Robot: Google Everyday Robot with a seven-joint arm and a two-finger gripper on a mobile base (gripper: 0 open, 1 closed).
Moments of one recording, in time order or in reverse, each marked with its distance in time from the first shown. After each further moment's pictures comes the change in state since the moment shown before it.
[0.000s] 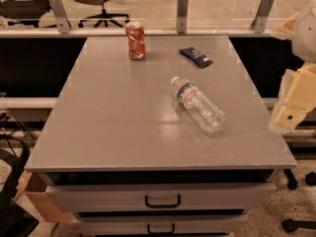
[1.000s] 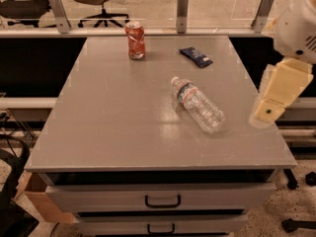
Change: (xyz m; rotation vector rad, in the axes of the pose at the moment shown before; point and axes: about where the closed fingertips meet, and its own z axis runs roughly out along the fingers) arm -0.017 -0.003 0.004 0.006 0.027 0.064
